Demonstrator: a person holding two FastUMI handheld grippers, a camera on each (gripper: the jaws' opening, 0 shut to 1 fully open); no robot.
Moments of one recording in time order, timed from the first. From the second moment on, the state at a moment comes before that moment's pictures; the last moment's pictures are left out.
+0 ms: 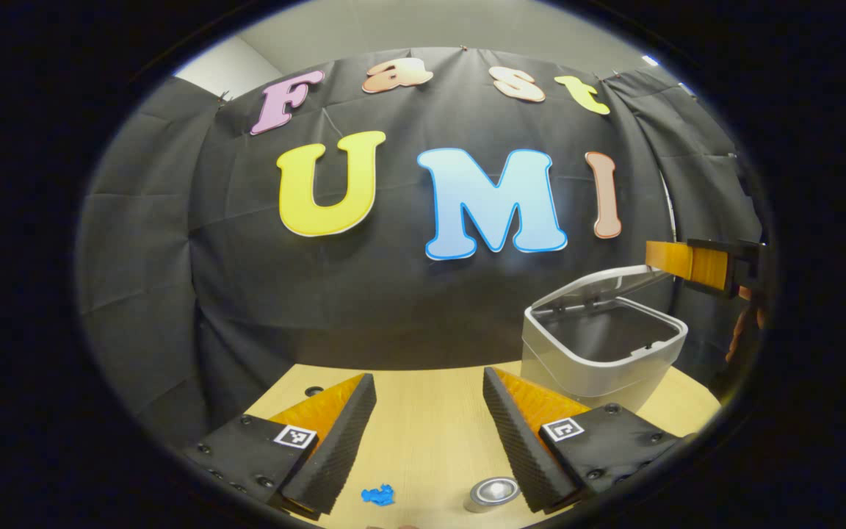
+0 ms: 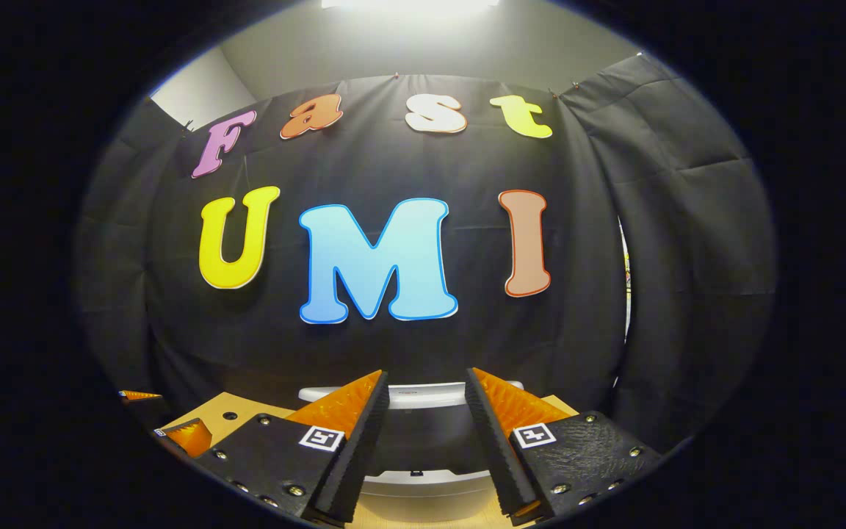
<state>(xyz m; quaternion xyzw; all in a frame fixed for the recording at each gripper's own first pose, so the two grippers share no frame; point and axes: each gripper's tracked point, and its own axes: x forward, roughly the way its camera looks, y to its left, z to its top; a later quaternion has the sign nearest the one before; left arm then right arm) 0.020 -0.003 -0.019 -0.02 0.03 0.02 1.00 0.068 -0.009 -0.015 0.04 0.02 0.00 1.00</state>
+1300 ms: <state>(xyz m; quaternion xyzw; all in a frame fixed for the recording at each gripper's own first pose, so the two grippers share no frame) 0.024 0.011 -0.054 -0.05 0.07 0.03 1.00 0.062 -0.004 -0.022 0.03 0.04 0.00 1.00</state>
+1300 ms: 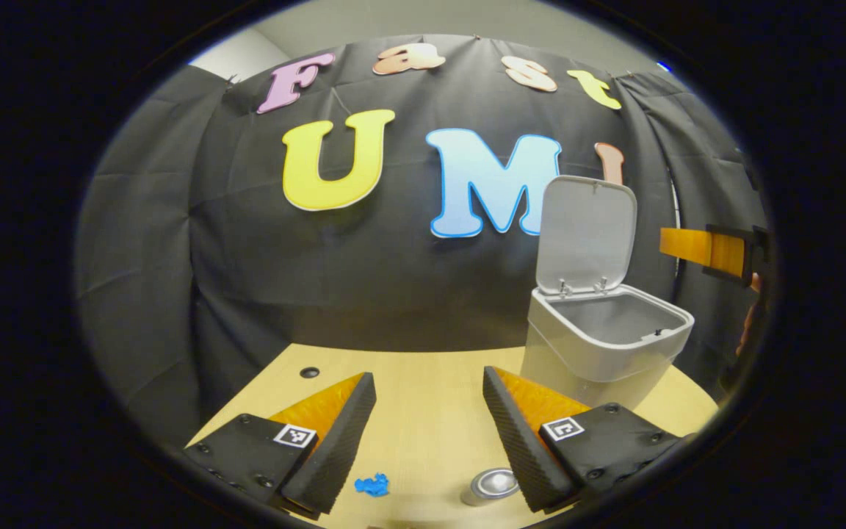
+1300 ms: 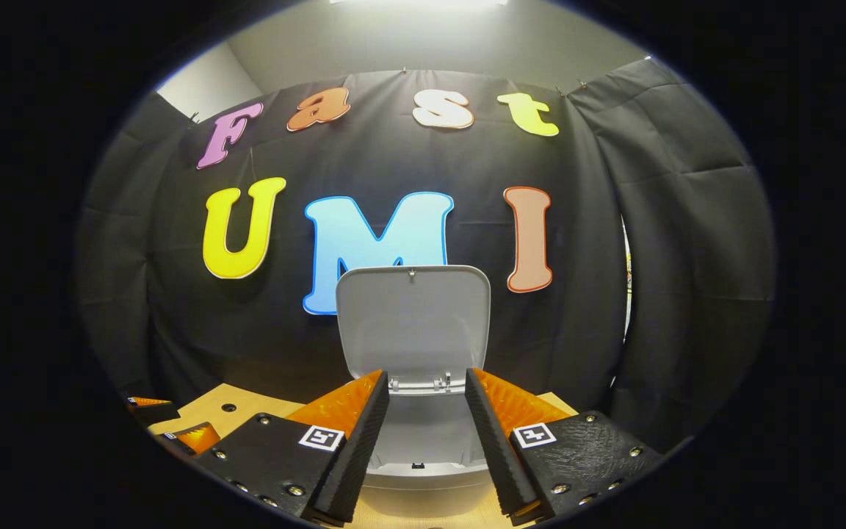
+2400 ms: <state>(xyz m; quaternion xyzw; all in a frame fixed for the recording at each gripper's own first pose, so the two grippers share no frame) 0.014 0.069 -0.268 -0.12 0.28 0.09 0.95 0.062 -0.011 -0.056 0.01 0.11 -0.01 0.99</state>
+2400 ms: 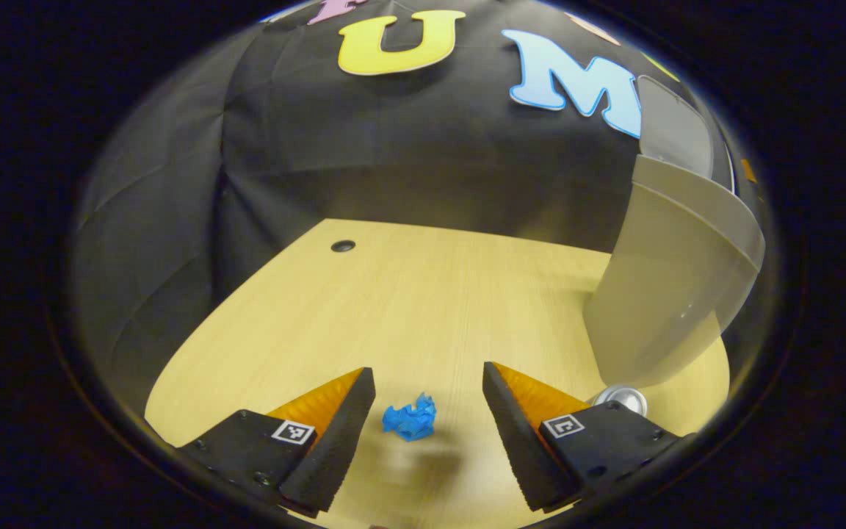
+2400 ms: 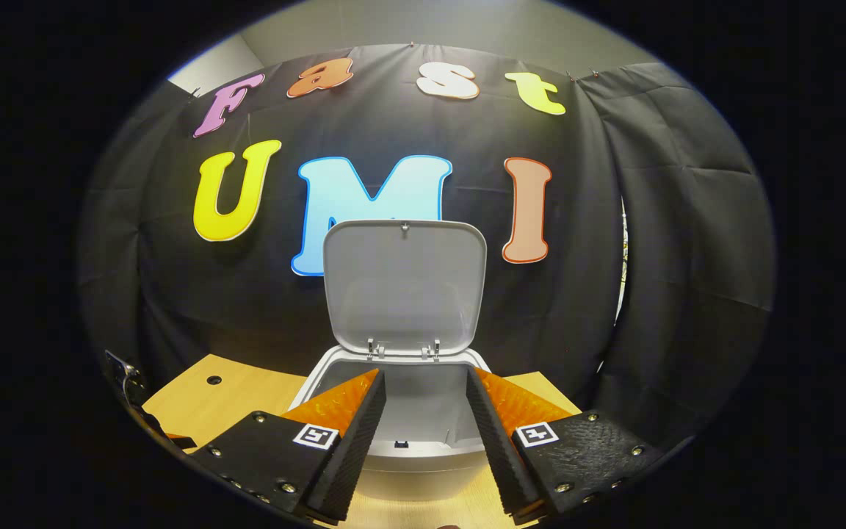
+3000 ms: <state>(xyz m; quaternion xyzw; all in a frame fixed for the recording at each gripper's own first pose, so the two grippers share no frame) 0.016 0.084 -0.349 -0.13 0.35 0.10 0.92 0.061 -0.010 -0.071 0.00 0.14 -0.01 0.99</state>
